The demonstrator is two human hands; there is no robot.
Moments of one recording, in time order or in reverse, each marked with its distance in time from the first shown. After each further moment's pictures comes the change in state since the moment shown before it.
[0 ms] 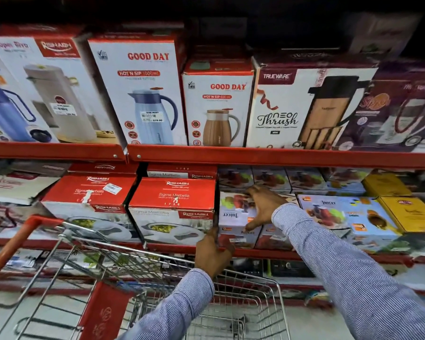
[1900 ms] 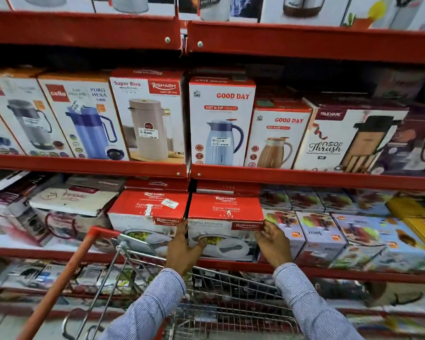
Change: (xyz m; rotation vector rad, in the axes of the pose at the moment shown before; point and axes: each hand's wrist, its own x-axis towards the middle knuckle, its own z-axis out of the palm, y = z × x) left_hand -0.007 -0.082 -0.201 -0.110 0.079 -0.007; right_hand -0.043 -0.189 0.035 1.144 0.519 0.387
